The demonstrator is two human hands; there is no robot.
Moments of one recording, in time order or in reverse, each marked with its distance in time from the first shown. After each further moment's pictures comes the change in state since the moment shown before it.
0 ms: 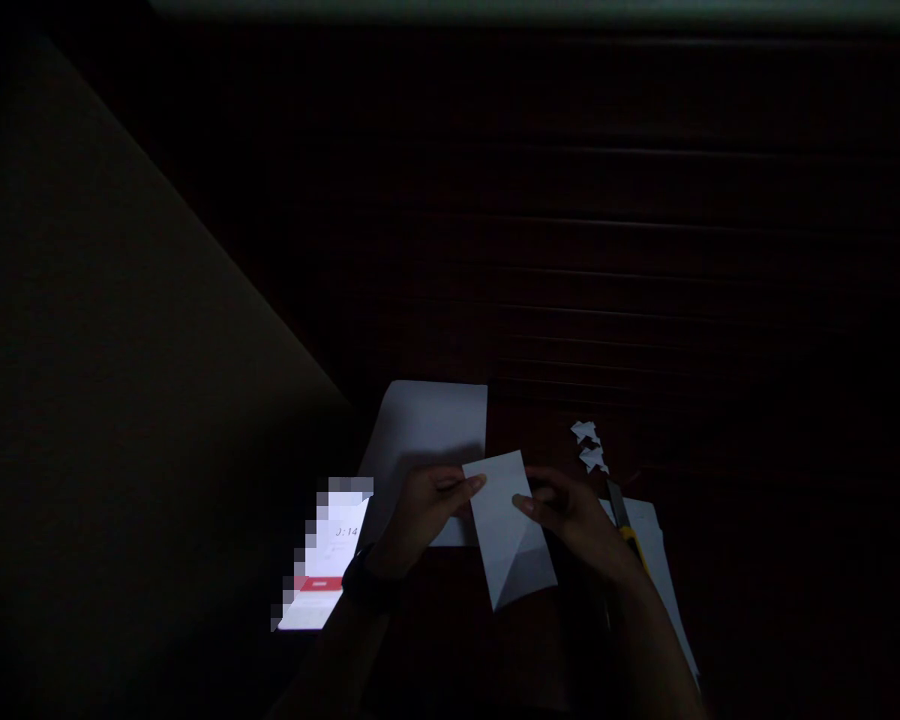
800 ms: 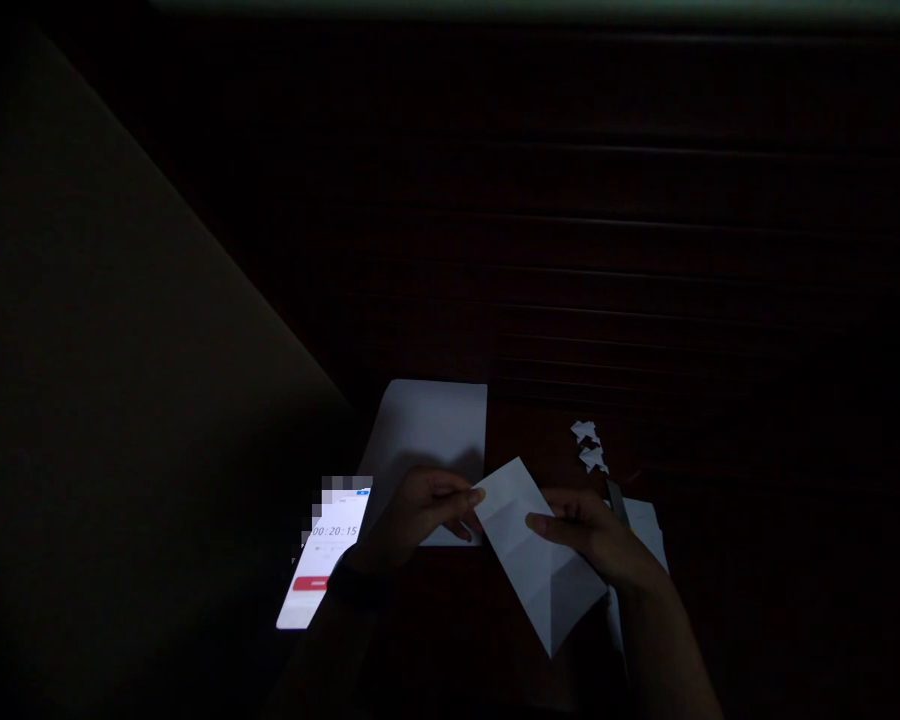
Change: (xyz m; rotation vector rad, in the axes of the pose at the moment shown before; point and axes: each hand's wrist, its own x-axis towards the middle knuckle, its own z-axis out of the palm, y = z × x) left_hand -0.010 0.019 -0.013 -0.014 -0.278 -0.063; right_hand -0.015 -0.015 -0.010 0.125 -0.252 0.122
